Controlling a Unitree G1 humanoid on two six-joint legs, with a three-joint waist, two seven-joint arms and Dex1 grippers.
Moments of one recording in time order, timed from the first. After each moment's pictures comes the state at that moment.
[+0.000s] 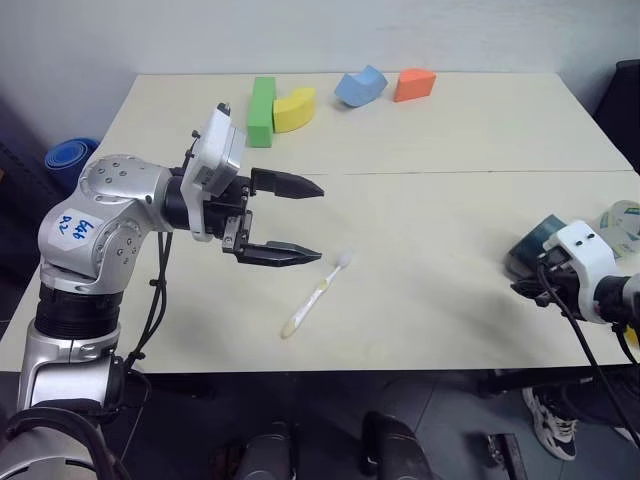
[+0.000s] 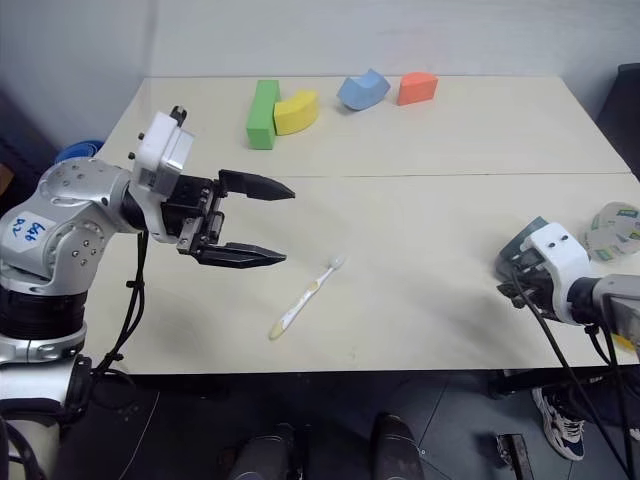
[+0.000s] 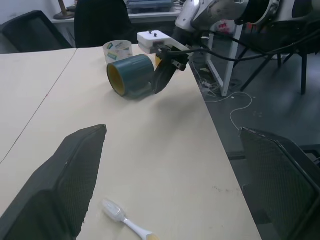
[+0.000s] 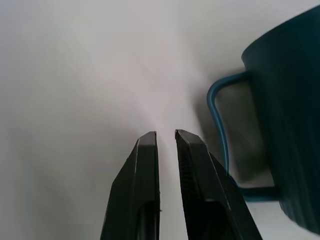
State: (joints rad) left arm -0.83 0.72 -0.02 -0.16 -0.62 0.63 -1.21; right arm -0.23 -1.09 -0.19 -0.16 0.44 0.98 0.75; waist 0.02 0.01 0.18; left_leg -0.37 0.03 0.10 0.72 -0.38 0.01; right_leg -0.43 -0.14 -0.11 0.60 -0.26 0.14
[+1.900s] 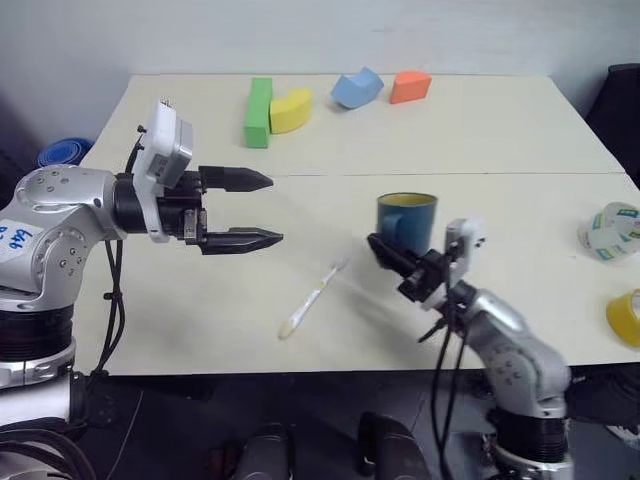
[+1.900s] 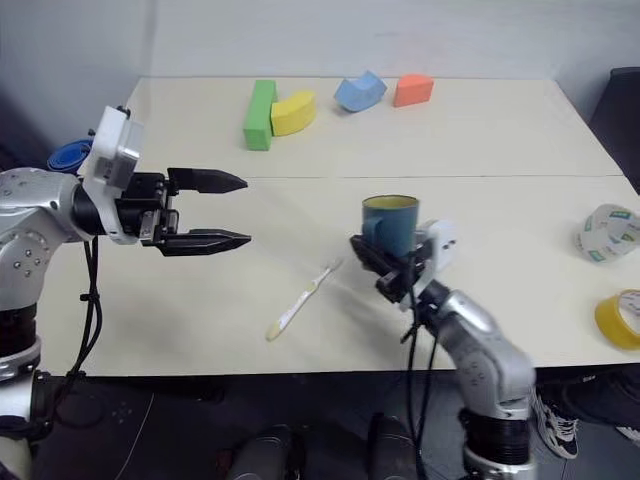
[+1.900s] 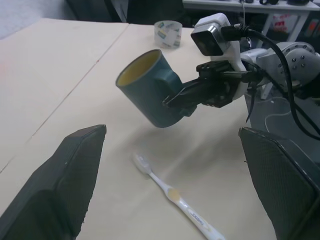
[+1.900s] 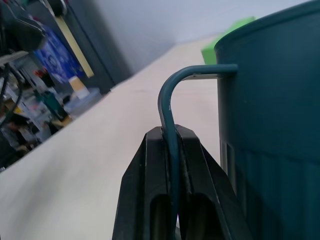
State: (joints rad) left arm -0.73 0.86 0.11 -0.23 -0.67 0.77 -1.12; right arm -0.24 -0.13 -0.09 -0.36 0.59 0.55 0.57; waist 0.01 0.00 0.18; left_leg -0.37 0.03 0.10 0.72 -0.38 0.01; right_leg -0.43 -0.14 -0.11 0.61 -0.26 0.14
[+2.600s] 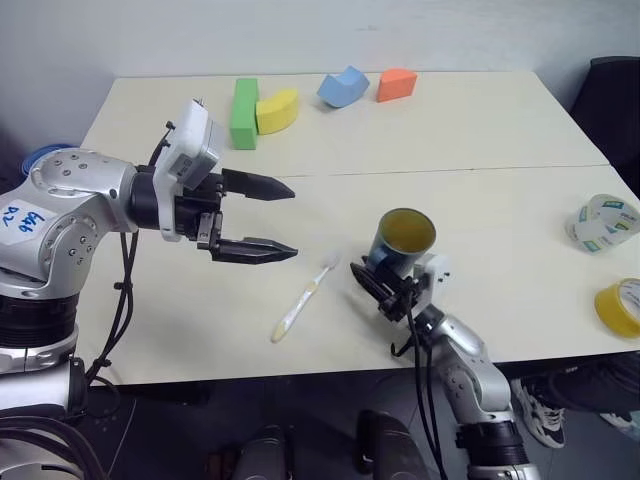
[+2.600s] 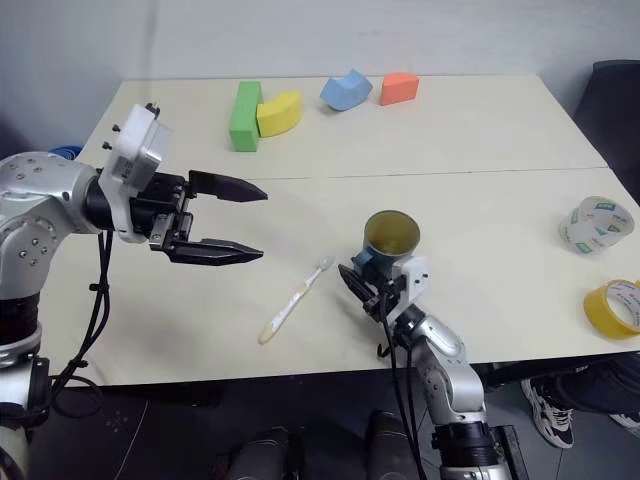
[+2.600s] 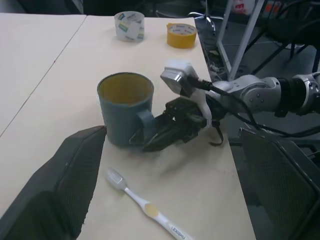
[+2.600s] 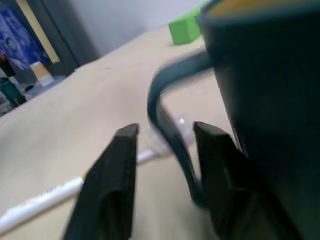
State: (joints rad) left arm -0.82 0.87 0.02 -0.23 -0.68 0.80 -1.17; right arm -0.11 -0.16 -0.01 -0.12 0.45 0.20 0.65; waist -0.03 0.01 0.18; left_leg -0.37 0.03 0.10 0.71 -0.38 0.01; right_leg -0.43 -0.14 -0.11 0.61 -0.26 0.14
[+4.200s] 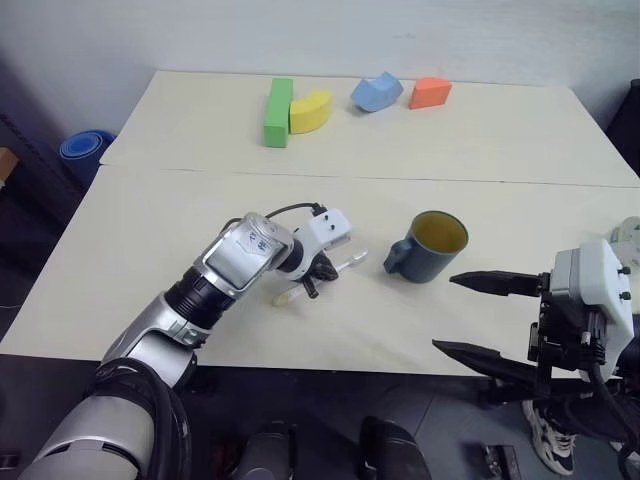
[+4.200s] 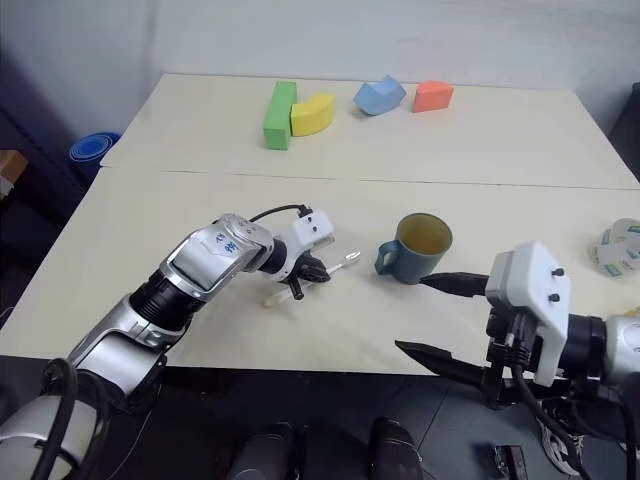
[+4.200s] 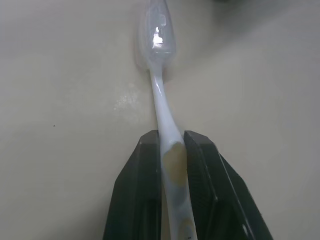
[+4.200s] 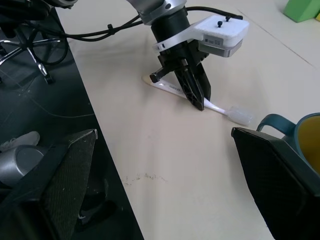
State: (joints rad) left arm -0.98 0.44 -0.57 0.10 -0.20 1.10 -0.72; right arm 0.17 -1.10 -0.70 -0.86 1.17 0.81 0.75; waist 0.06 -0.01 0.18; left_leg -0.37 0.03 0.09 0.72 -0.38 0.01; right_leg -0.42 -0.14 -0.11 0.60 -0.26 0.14
